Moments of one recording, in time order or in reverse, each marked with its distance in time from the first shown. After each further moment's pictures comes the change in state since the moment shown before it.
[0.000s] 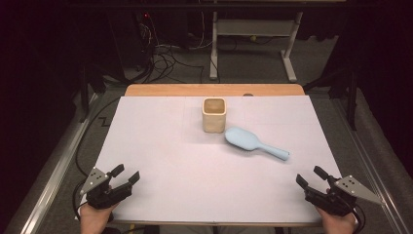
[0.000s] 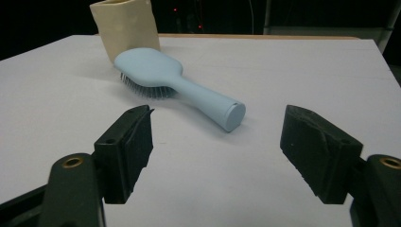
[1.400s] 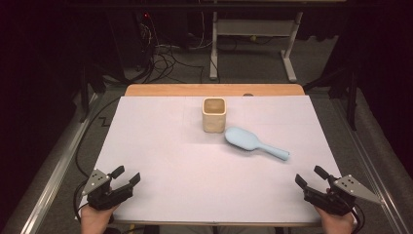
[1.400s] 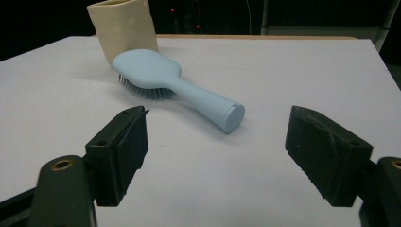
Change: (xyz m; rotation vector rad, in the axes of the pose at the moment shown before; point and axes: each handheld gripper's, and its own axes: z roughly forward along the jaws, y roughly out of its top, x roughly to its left) left arm -0.004 -0.002 0.000 0.015 0.013 -0.001; right arm 0.002 0.001 0.002 -0.002 -0.007 0.002
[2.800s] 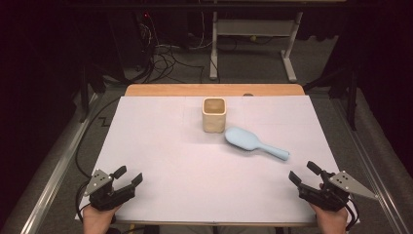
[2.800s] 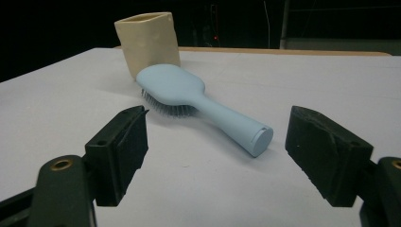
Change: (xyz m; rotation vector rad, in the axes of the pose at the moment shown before) left arm -0.005 0.001 0.002 -0.005 -0.012 0.002; right arm 0.008 0.008 0.011 -0.039 0.077 -0.009
